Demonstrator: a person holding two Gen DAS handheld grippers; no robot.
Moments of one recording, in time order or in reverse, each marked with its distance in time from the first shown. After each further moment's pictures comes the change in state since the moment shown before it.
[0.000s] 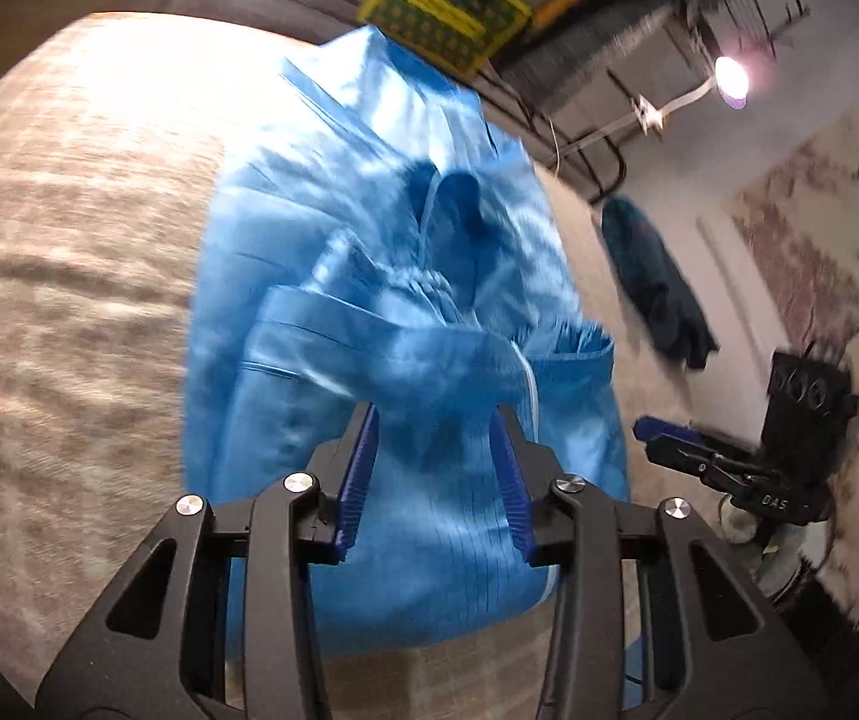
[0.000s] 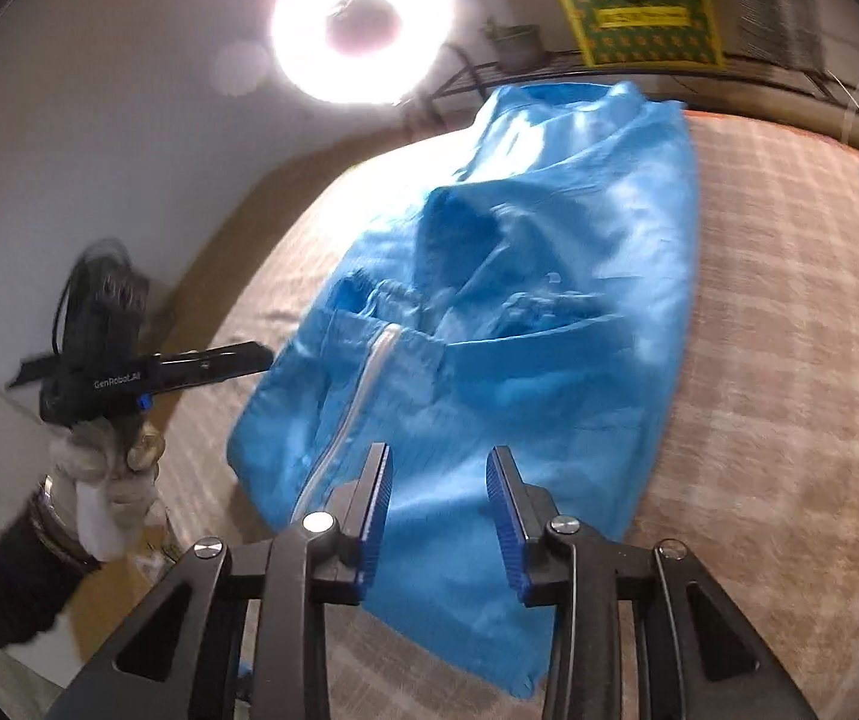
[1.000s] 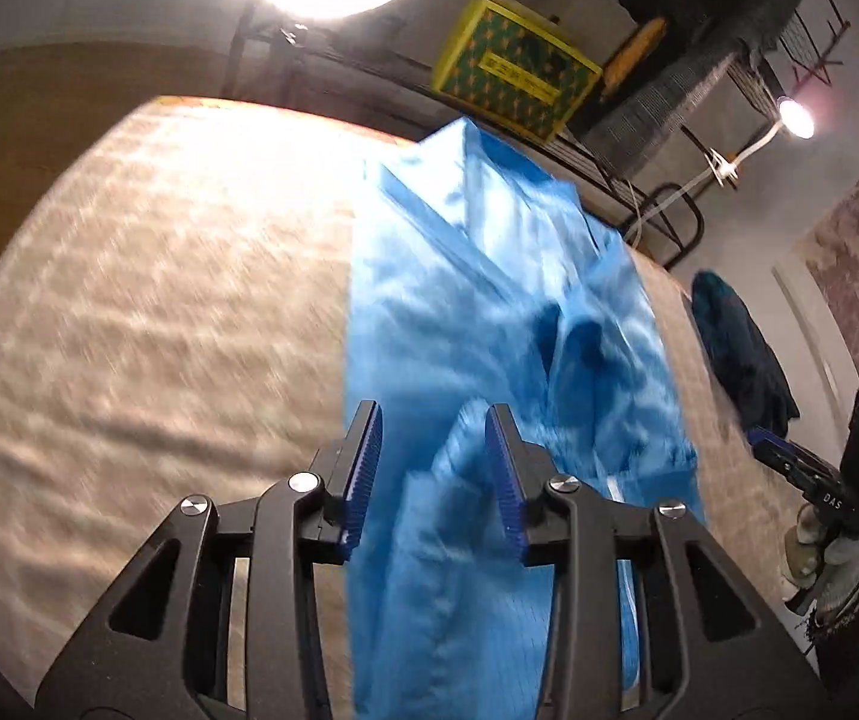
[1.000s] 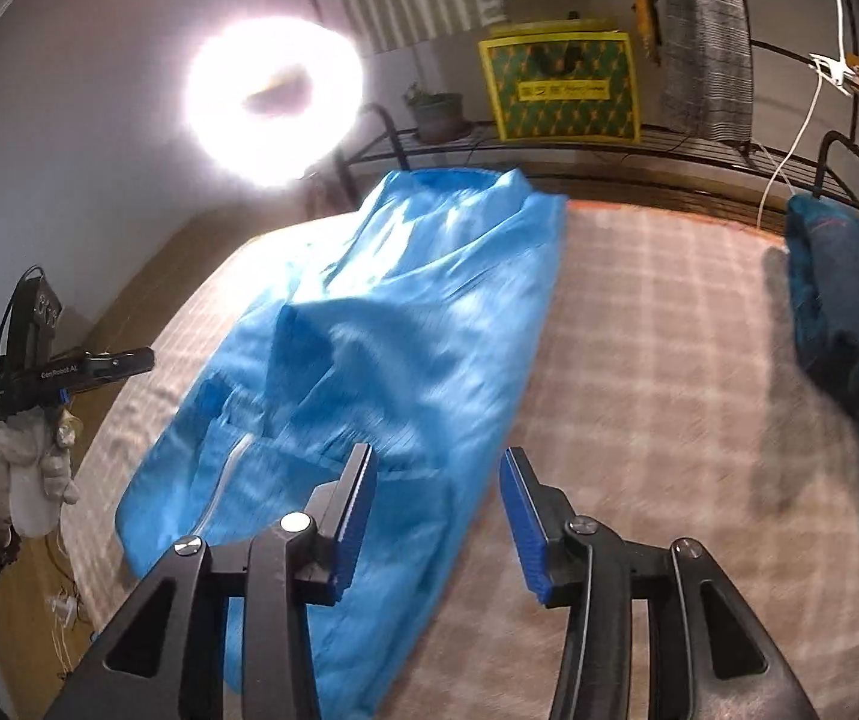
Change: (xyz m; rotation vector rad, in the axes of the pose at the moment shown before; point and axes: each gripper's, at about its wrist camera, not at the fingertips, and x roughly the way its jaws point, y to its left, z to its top) left arm -0.030 0.039 0.076 -0.010 -0.164 0.209; right arm -0.034 -0.071 0.044 0.009 -0.147 -0.225
